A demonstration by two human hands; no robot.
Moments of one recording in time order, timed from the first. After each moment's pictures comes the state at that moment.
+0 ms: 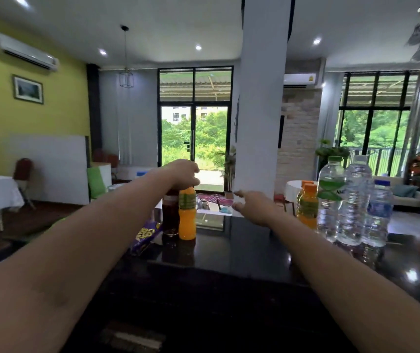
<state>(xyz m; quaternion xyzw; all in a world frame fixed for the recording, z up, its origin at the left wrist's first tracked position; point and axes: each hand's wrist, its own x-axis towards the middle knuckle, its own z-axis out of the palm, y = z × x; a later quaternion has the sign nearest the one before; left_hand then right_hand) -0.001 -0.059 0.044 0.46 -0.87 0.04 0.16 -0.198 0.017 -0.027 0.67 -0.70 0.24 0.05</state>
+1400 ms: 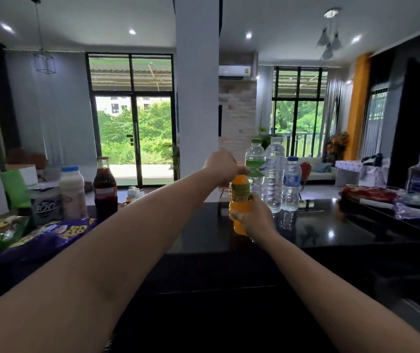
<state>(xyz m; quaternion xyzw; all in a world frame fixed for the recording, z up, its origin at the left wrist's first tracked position) -0.193 0.065 0.024 0.30 -0.88 -0.19 0.31 -0.277 0.135 -0.097 0.43 -0.71 0.56 -0.01</state>
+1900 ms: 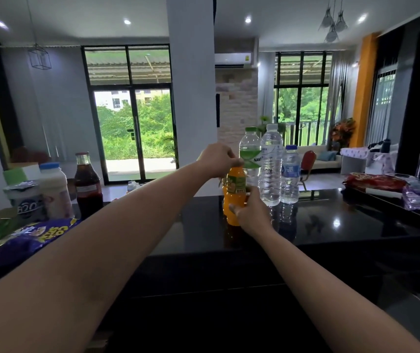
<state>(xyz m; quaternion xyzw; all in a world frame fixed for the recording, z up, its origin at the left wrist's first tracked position) -0.225 0.042 0.014 0.27 -0.90 -0.16 0.29 -0.309 0.112 -0.116 0.43 -0.68 0.58 -0.05</state>
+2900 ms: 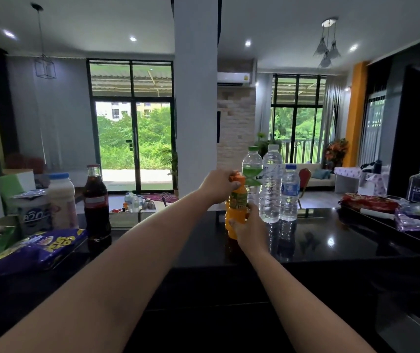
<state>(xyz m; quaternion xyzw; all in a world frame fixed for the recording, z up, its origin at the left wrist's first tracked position) -0.216 0.035 -0.004 0.24 -0.90 -0.17 0.33 -0.291 0.109 -0.118 0.39 -0.70 0.59 0.02</state>
